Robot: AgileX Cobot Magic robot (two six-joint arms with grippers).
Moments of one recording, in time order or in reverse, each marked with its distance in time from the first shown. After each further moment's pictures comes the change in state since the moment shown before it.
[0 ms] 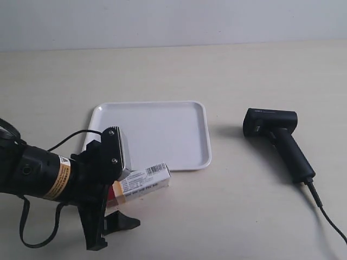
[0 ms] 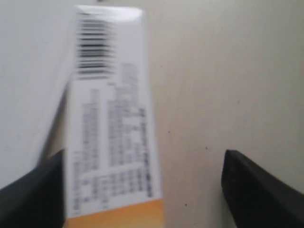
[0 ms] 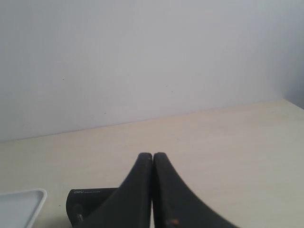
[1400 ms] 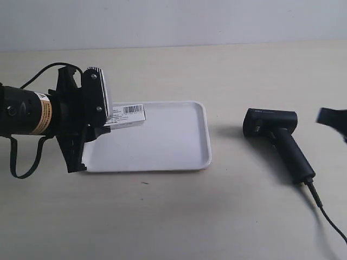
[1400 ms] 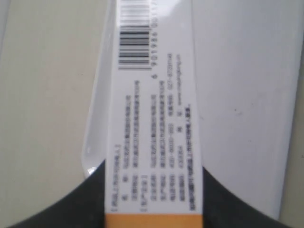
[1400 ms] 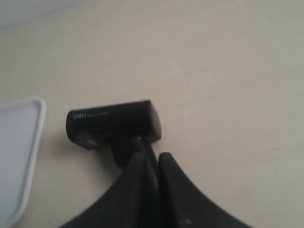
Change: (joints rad) left arm 0.109 -0.137 -0.155 0.019 0.312 0.273; right arm 0.158 1.069 -0.310 0.086 -0.134 0.114
